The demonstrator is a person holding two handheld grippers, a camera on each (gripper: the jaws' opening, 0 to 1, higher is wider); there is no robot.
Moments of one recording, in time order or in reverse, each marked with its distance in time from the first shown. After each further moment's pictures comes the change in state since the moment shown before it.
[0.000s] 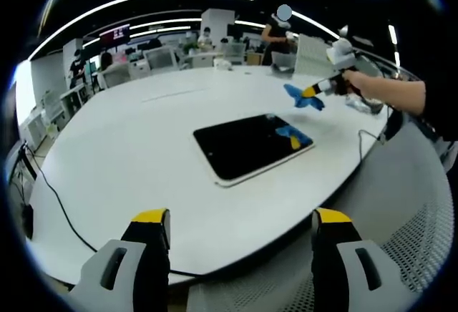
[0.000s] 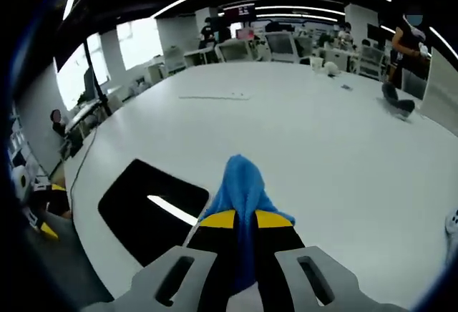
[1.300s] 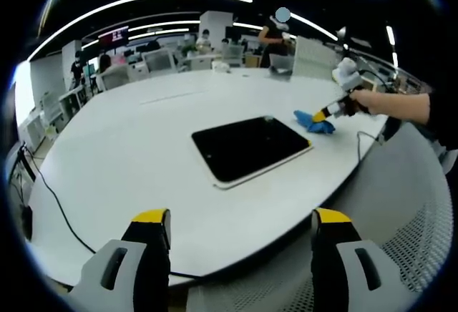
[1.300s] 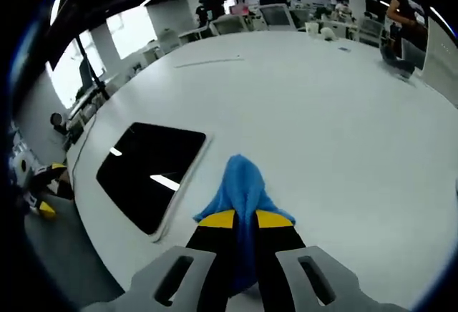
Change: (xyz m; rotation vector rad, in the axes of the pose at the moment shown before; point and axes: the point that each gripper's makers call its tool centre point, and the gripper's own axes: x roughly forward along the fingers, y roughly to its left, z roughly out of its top) left arm 0.000 -0.002 0.002 0.005 -0.015 -0.010; right arm -0.001 0.023 -0.075 0.039 0.171 0.040
